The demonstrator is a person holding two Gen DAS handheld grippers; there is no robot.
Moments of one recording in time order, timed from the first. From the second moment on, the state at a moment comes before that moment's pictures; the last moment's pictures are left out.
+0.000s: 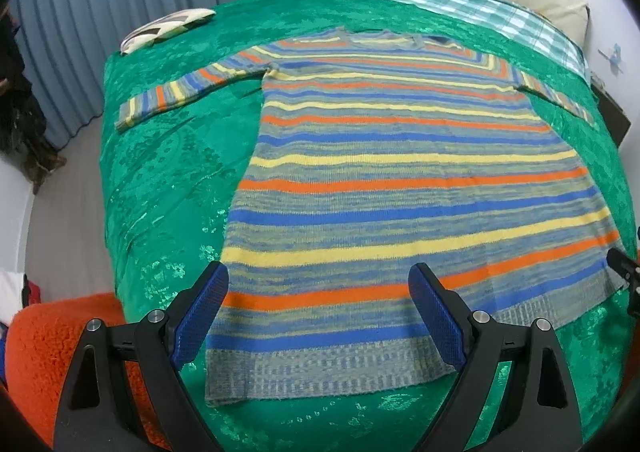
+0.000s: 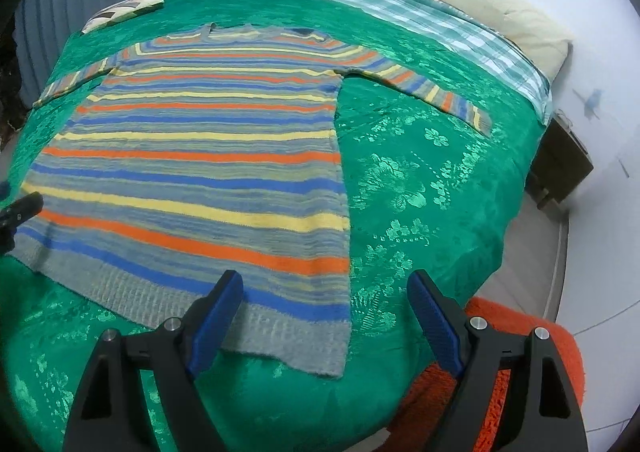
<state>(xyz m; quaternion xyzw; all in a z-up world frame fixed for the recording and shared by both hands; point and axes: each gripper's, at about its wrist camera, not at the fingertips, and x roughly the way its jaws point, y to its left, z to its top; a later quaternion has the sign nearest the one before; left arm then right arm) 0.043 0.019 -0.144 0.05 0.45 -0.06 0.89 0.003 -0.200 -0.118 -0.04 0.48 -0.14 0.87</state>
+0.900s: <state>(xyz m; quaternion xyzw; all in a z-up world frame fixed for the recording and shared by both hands) 0.044 0.018 -0.142 0.06 0.45 -0.05 0.89 0.002 -0.206 -0.118 -0.04 0.48 -0.16 0.86</state>
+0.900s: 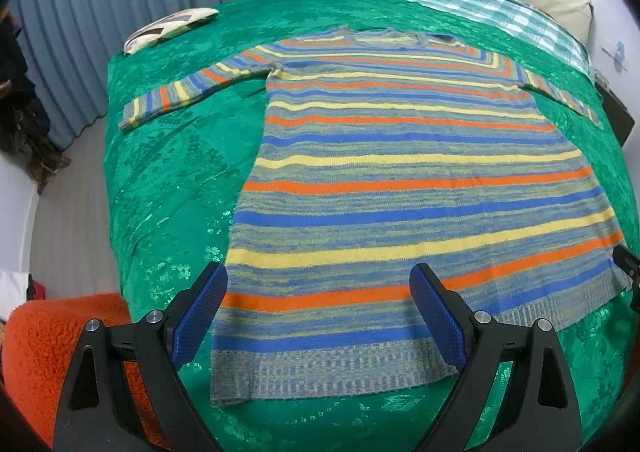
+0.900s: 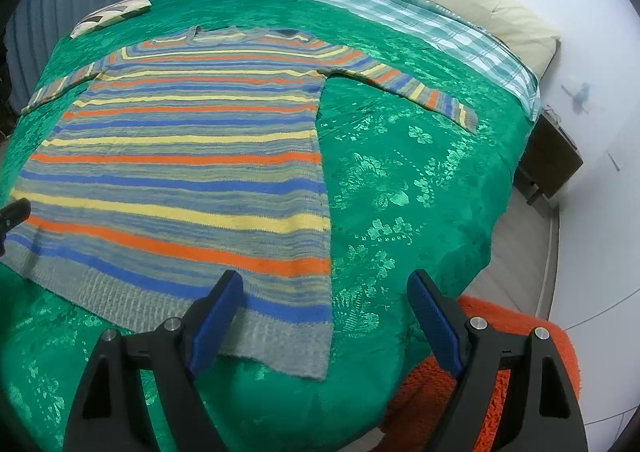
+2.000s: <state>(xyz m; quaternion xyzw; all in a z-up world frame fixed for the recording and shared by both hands) 0.055 0.016 -0.125 0.07 0.44 -0.05 0.89 0.007 -0.224 -0.096 0.00 0.47 -0.12 0.87</state>
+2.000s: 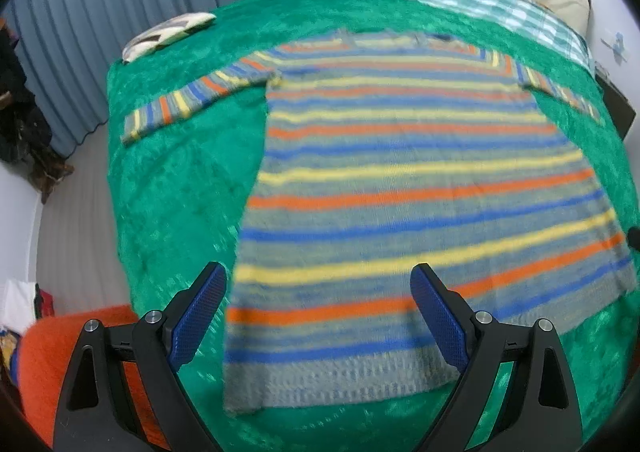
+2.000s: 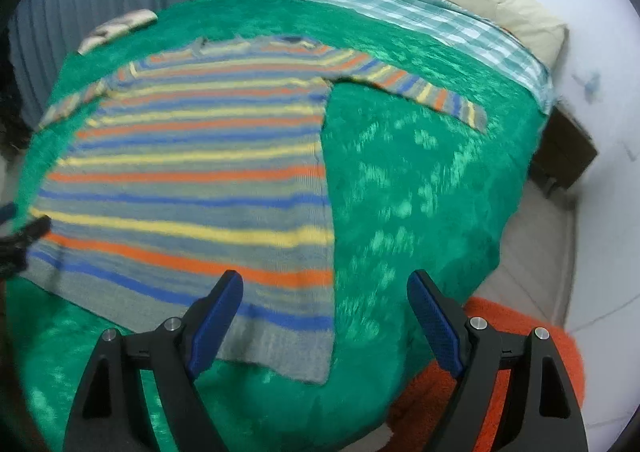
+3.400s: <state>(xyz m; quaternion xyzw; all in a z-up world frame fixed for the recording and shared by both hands) 0.089 0.016 -0.161 0.05 0.47 -0.06 0.88 0.280 -0.433 -0.022 0.15 0.45 -0.05 0.88</state>
